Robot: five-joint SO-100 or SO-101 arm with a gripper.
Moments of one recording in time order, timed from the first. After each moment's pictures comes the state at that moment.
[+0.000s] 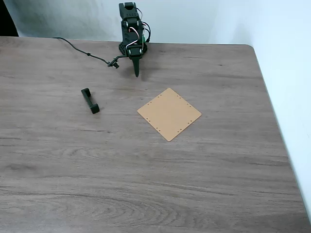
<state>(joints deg) -4.2 192.6 176.8 56.6 -6.2</state>
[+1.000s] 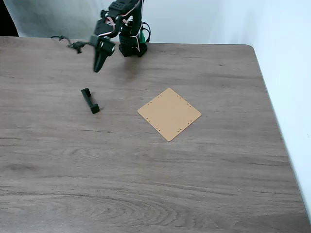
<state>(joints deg) 29.5 137.1 134.6 40.3 -65.2</state>
